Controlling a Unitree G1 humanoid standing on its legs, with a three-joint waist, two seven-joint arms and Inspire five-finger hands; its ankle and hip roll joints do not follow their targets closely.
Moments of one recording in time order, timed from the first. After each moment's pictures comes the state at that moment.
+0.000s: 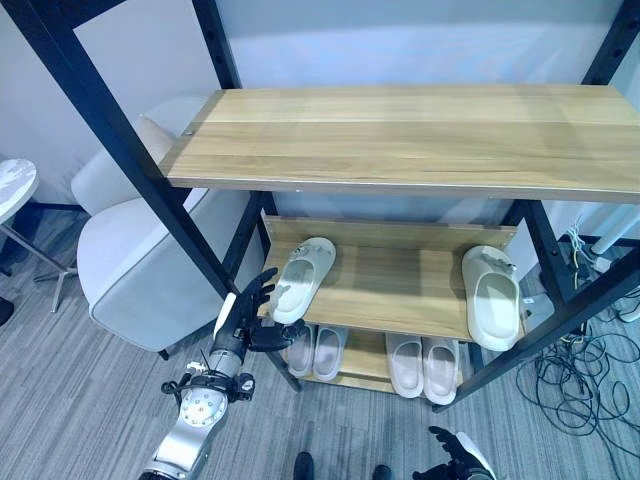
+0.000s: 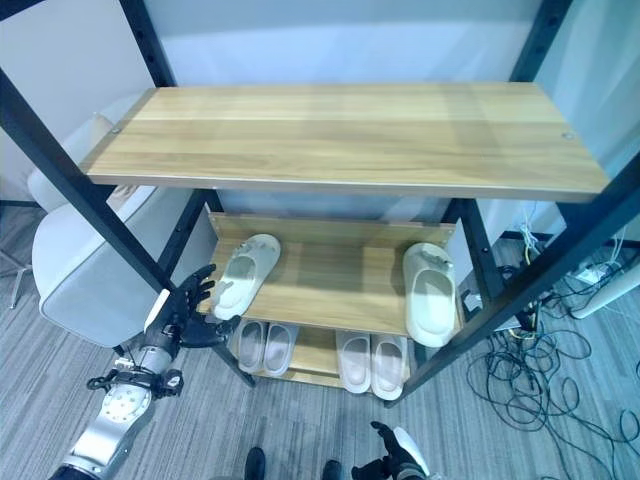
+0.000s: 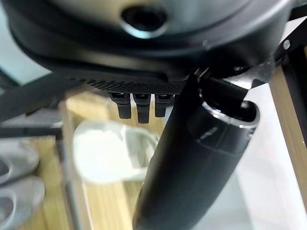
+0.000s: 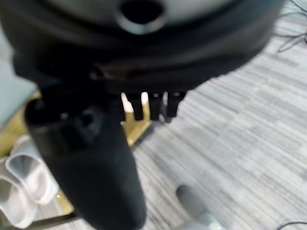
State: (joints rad) left arm 0.01 0.42 -0.26 0.15 -0.19 -0.20 0.19; right arm 0.12 -0.34 0.32 0.94 -0.18 -0.12 -0.20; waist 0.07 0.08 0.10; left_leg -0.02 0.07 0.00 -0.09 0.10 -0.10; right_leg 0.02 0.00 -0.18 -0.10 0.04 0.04
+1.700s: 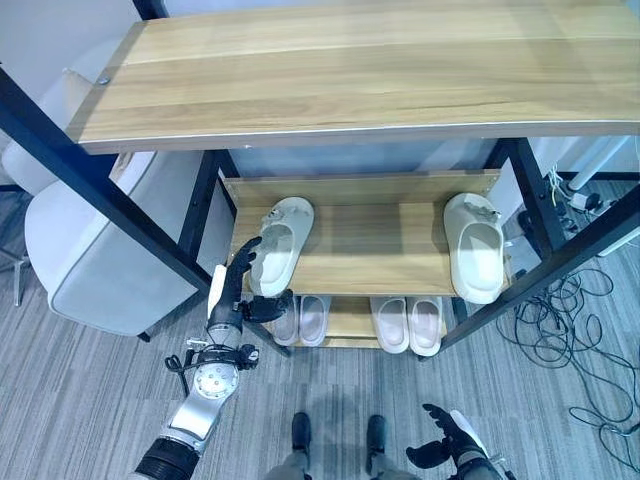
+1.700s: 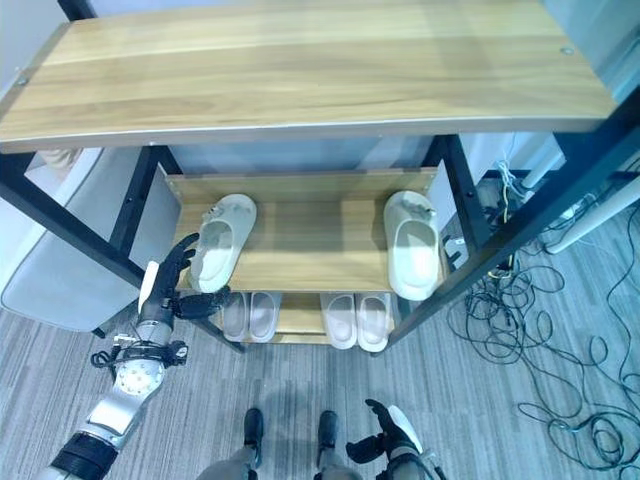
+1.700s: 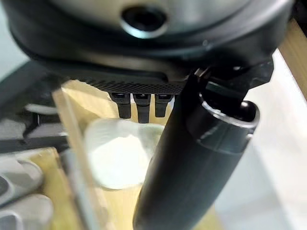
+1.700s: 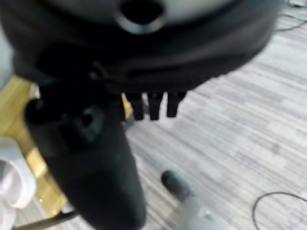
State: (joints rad) left arm -0.09 0.36 -0.25 0.16 -0.09 -0.20 0.34; right arm 0.04 -0.34 0.32 0.93 -0.15 -0.12 -0.21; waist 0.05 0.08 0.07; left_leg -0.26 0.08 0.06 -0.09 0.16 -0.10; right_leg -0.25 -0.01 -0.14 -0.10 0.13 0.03
